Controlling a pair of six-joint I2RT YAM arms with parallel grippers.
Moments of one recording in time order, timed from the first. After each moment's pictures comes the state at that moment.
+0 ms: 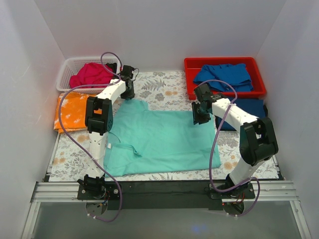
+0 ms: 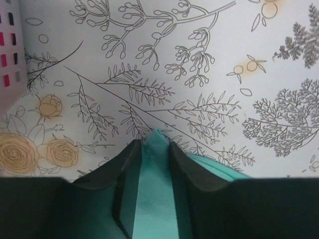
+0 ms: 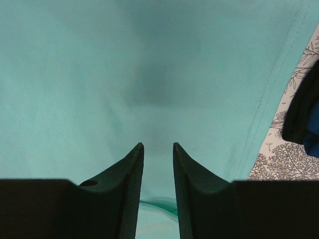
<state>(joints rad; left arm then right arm) -0.23 2.38 2.01 -0.67 -0.23 -0.29 0.42 1.69 1.22 -0.71 0.02 0.31</state>
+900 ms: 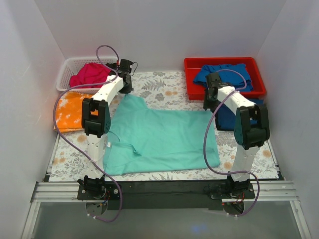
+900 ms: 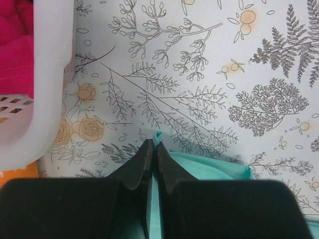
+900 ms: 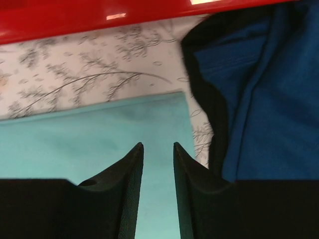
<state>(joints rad) -0.24 2.29 2.03 -0.74 -0.27 -0.31 0.25 1.89 1.45 -0.67 0.15 0.31</state>
